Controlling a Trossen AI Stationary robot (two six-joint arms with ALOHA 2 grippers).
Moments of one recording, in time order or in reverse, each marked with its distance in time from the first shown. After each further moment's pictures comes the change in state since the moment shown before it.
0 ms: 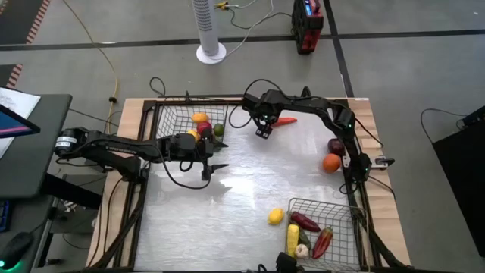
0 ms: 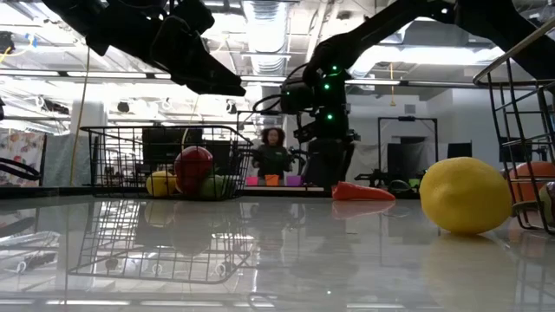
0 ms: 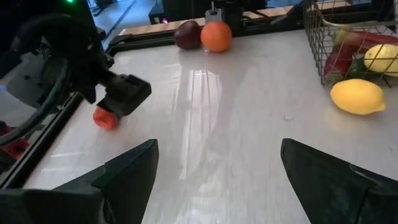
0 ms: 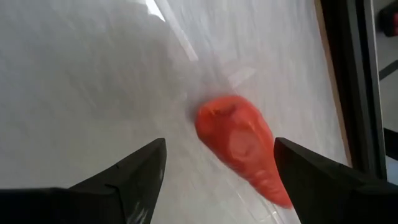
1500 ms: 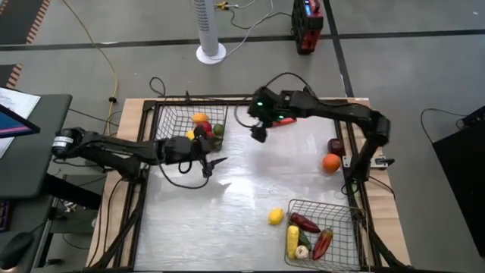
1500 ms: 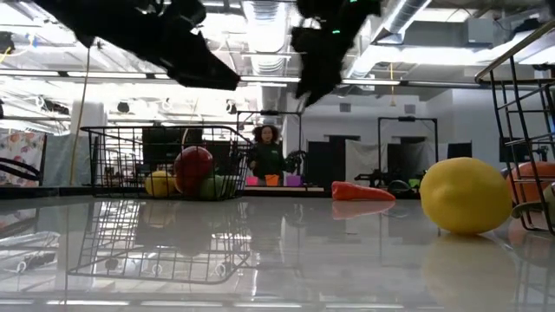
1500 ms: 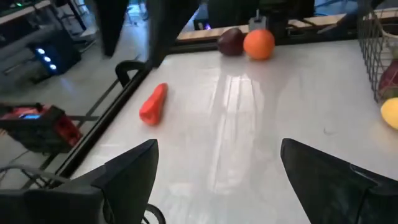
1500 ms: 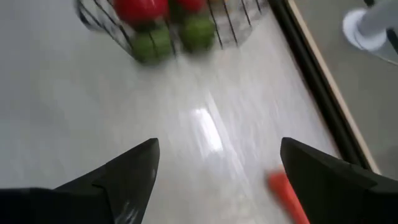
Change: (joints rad) left arm -0.056 -0.053 -0.024 0.012 -0.238 -0.042; right arm 0.147 -0.372 -0.100 0.304 -0.216 -0.022
